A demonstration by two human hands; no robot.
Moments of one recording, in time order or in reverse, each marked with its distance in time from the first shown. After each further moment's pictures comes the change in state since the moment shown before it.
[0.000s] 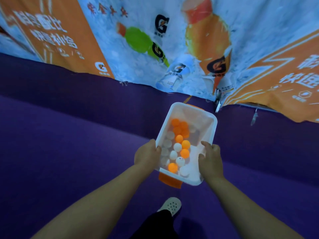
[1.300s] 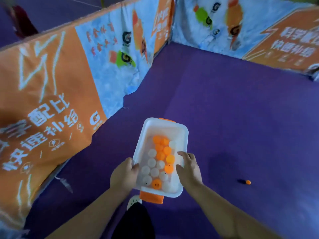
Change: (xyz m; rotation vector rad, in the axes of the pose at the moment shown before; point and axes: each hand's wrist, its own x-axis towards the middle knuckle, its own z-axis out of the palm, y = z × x) left_hand -0.176 0.751 0.420 0.308 -0.564 1.109; right_hand -0.060 0.535 -0.531 0.356 0.851 0.923
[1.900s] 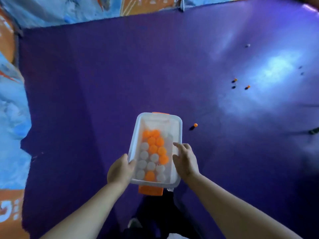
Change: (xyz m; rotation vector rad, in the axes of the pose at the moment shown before) left_hand 0.169 0.180 0.113 0.348 -0.504 0.516; right_hand 0.083 0.072 -0.069 0.226 0.460 0.598
